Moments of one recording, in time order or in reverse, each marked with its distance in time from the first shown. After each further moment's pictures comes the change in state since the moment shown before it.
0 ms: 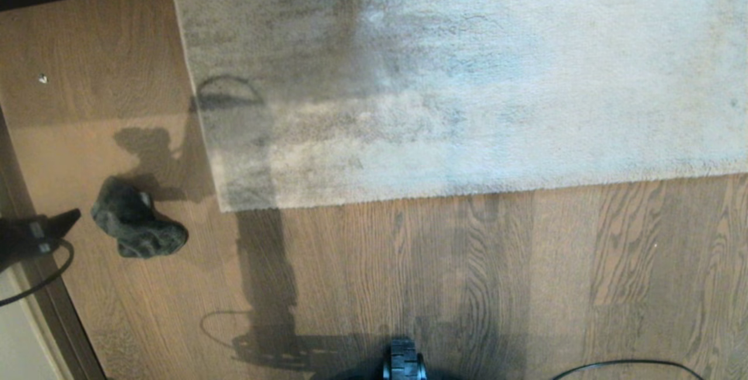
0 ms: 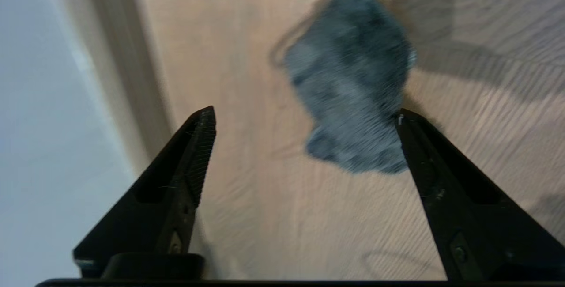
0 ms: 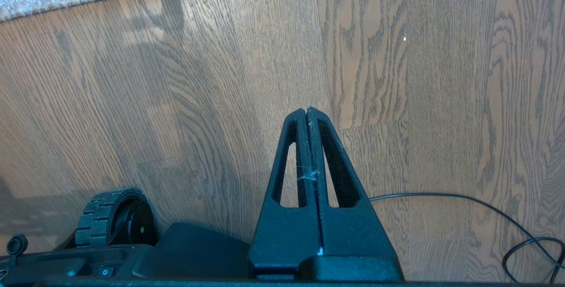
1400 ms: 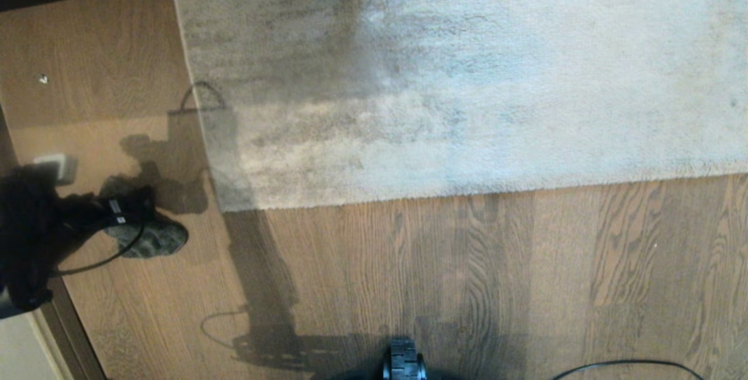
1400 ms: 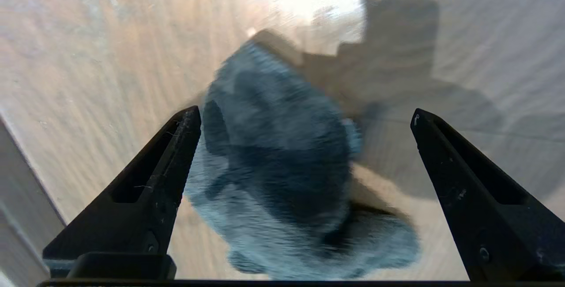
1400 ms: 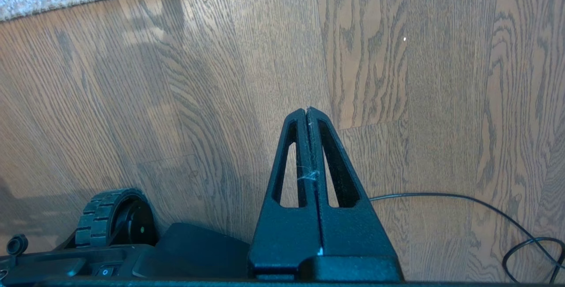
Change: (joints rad) left arm -0.155 0.362 -0.167 -0.306 0.031 -0.054; right arm 0.000 0.000 0.000 0.000 0.000 0.000
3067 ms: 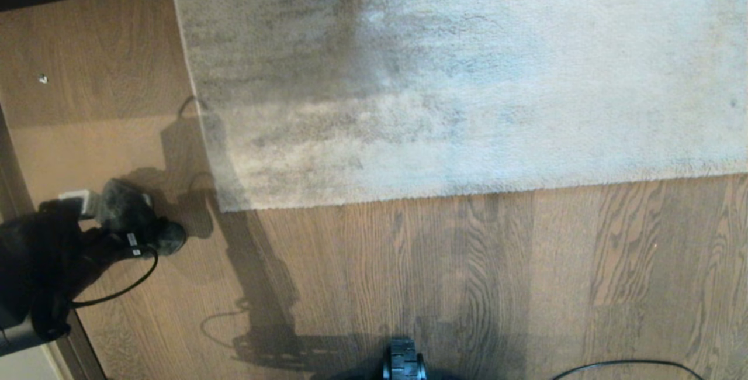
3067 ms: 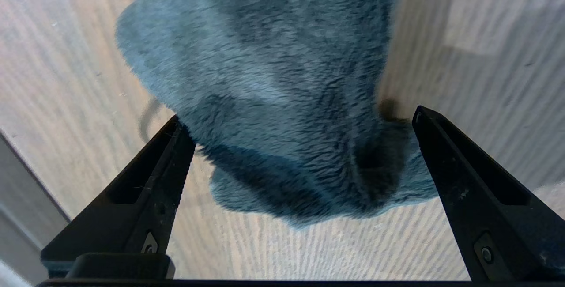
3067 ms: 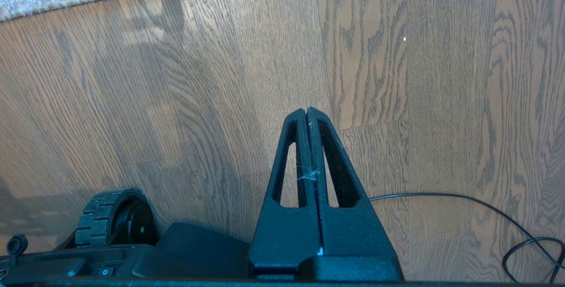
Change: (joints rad) left arm -0.010 0.131 0.124 -0.156 -0.002 0.021; right arm 0.000 0.000 0.000 0.000 0.000 0.000
